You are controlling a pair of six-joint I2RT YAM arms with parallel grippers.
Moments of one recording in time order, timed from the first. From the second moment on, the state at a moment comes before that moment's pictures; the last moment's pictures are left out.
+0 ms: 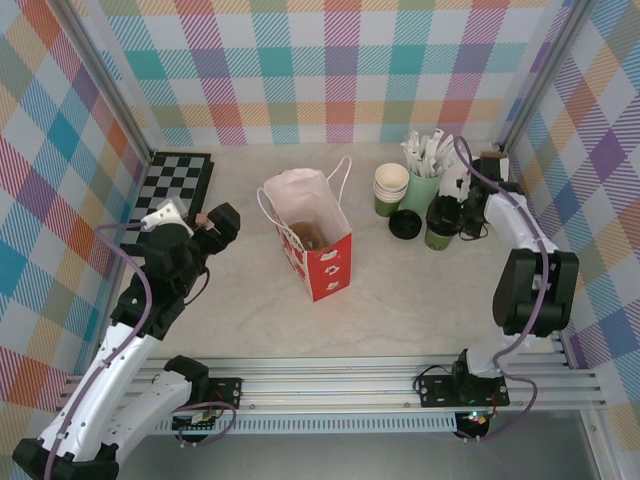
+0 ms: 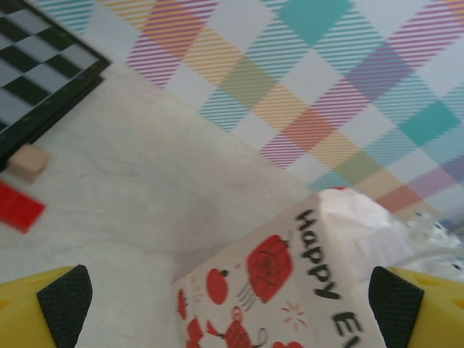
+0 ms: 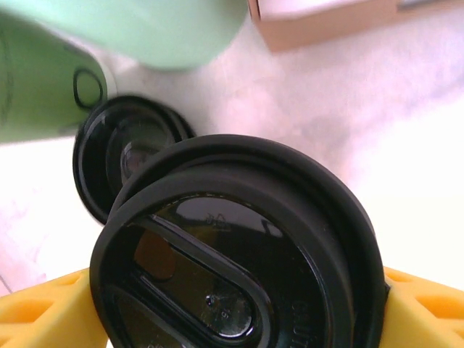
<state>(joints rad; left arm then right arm) -0.37 0.74 0.85 -0.44 -0.28 -0.77 -0.07 1.64 1.27 -0.81 -0.22 0.24</state>
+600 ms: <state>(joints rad) -0.36 0.82 0.87 -0.57 -0.41 -0.92 0.29 1.29 0.99 -0.84 -0.25 0.37</state>
